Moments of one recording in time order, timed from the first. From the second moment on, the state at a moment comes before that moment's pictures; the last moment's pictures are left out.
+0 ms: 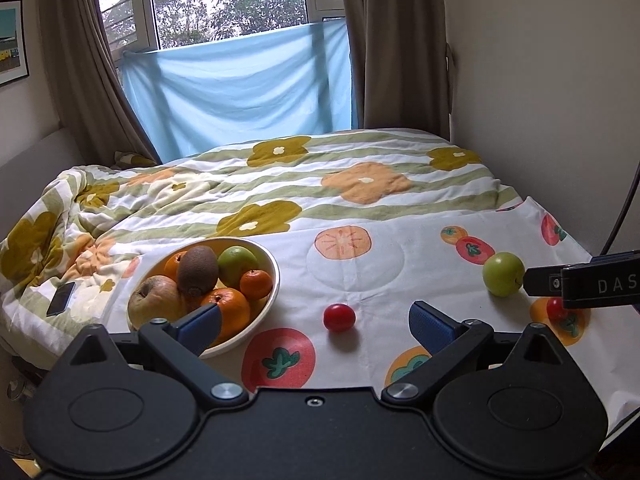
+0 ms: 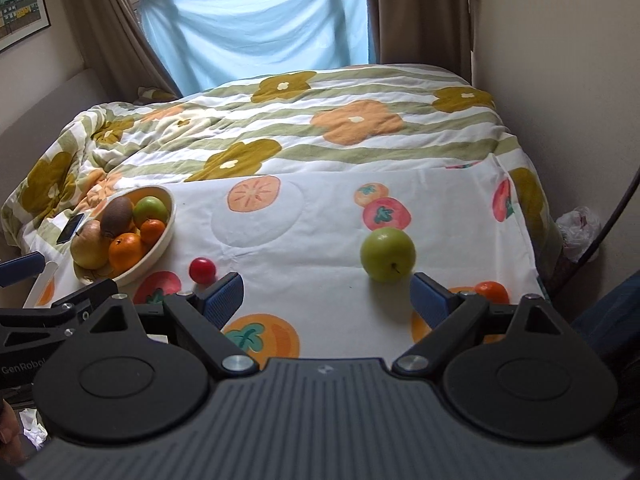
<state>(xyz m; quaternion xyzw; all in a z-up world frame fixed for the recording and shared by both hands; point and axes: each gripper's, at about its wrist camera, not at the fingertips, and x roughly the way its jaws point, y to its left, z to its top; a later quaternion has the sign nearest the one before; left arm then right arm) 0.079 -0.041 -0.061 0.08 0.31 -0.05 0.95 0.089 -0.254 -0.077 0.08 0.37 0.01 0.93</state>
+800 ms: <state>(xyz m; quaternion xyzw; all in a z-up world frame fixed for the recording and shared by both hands) 0.178 -0.063 -0.157 0.10 0.38 -0.06 0.92 0.102 -0.277 -0.169 0.09 0.37 -0.14 0.91</state>
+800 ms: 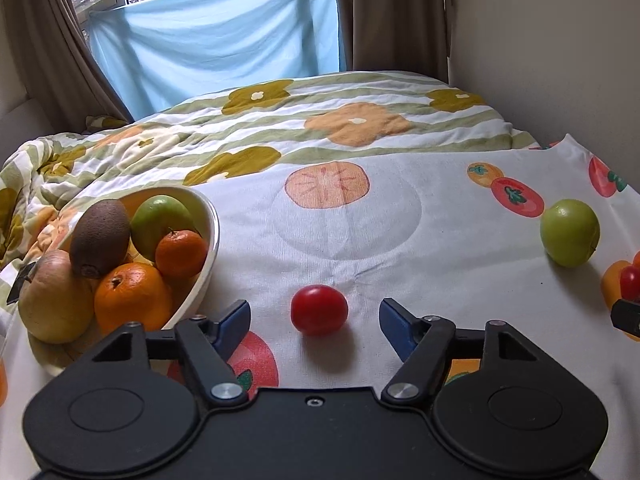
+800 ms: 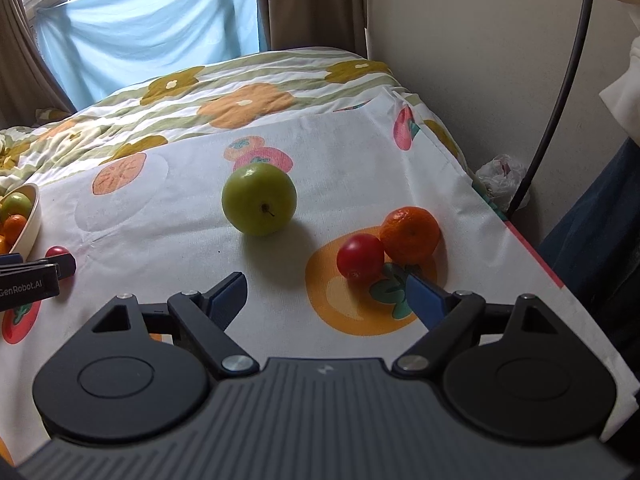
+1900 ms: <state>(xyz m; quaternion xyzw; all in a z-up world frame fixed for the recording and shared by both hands) 0.183 -0.065 -0.166 0.09 0.39 -0.08 0.91 0.133 -0.284 -0.183 0.08 0.40 -0.18 0.90</state>
